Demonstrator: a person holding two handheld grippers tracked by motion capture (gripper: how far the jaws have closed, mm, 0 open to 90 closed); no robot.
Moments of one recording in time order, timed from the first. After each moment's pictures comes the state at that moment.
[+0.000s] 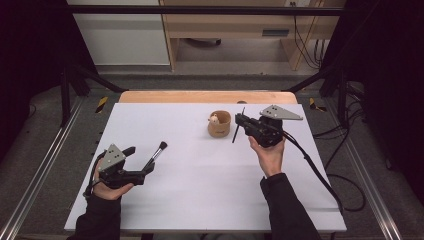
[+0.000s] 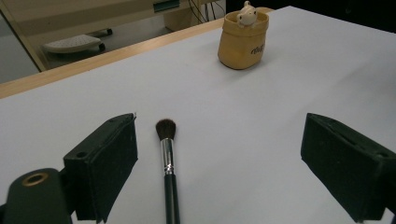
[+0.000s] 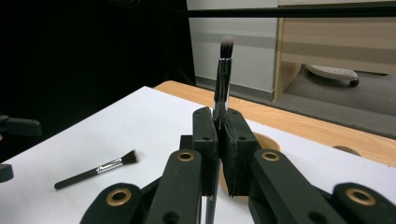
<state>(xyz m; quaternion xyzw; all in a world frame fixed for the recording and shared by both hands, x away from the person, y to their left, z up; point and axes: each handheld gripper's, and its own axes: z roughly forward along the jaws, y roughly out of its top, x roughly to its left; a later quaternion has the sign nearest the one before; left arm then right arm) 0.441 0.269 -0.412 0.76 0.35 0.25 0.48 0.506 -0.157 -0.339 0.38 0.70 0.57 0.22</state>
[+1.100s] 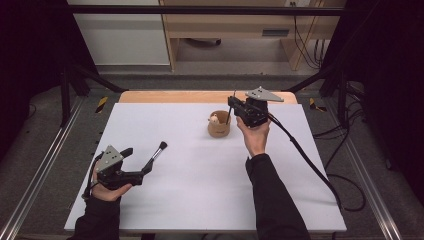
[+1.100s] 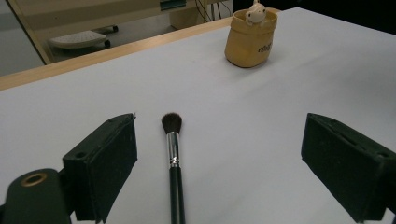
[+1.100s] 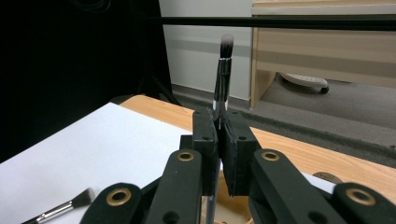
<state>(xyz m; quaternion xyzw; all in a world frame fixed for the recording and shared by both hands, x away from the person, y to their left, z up) 0.440 0.273 -0.416 0.75 0.37 0.25 0.48 0.566 -0.129 -0.339 0.40 0.68 0.56 0.26</state>
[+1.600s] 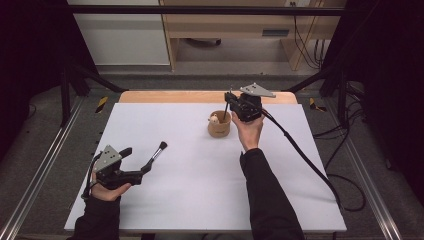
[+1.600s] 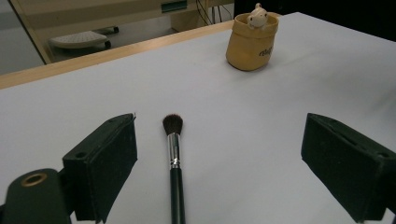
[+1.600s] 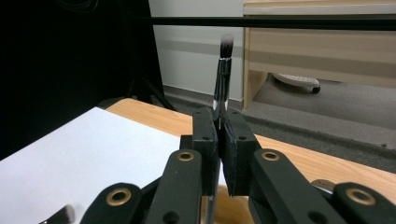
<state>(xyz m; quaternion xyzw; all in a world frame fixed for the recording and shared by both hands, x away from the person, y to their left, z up) 0.440 0.276 -0.416 0.75 0.38 0.25 0.49 0.590 -0.118 -0.347 0.41 0.67 0.55 0.27</state>
